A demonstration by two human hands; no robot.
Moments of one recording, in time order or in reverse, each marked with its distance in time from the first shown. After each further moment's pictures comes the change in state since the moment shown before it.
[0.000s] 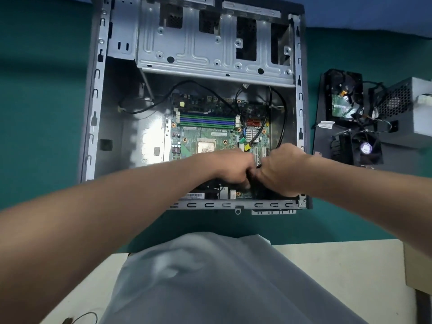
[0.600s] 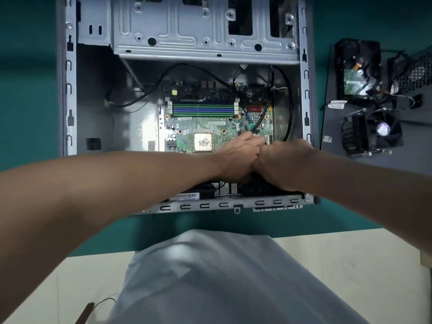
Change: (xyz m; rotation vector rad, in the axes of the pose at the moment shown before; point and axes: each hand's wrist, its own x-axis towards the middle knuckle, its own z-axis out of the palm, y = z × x) left_hand 0.044 -0.024 0.039 0.416 0.403 0.323; right_hand 0.004 -0.005 -0.003 0.391 0.024 0.189
